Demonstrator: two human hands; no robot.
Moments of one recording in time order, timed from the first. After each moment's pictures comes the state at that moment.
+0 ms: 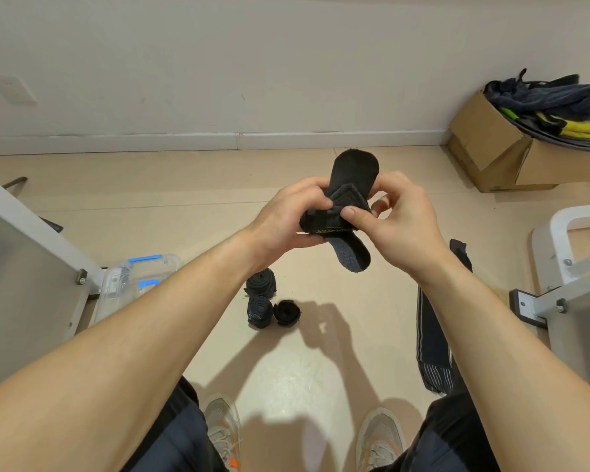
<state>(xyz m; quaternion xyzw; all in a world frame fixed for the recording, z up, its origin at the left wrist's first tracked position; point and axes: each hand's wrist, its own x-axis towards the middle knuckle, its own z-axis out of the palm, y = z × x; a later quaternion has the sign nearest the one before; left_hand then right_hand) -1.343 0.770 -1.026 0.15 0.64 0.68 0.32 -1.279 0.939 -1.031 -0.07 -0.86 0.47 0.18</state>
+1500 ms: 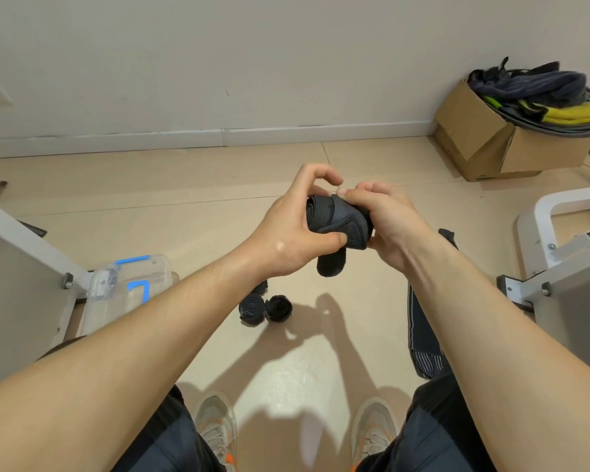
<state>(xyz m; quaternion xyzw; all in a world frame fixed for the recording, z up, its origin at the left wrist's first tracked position) -1.320 0.778 -1.034 0.31 0.76 0.55 0.15 -1.287 0.945 -1.035 -0.25 -0.65 0.72 0.03</state>
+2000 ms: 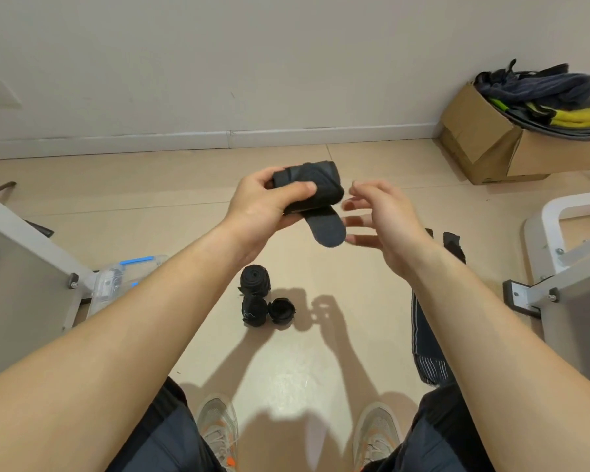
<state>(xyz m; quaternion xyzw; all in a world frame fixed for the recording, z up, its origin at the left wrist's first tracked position) -1.356 0.773 -1.036 0.05 0.64 0.74 0.21 -1.285 0.940 -1.032 -0.24 -0.69 0.68 0.04</state>
